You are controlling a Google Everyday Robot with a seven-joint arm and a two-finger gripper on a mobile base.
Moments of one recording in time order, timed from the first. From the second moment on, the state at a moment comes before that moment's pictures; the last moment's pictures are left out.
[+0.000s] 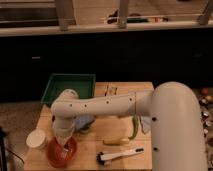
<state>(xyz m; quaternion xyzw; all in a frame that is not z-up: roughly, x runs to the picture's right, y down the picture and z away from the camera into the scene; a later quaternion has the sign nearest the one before) -0.216 0.264 0.711 -0.35 -0.32 -0.38 0.80</state>
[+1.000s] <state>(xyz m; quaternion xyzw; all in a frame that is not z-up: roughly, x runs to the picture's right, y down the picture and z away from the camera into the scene) -0.216 0.262 0.710 -0.35 -0.31 -0.38 0.80</state>
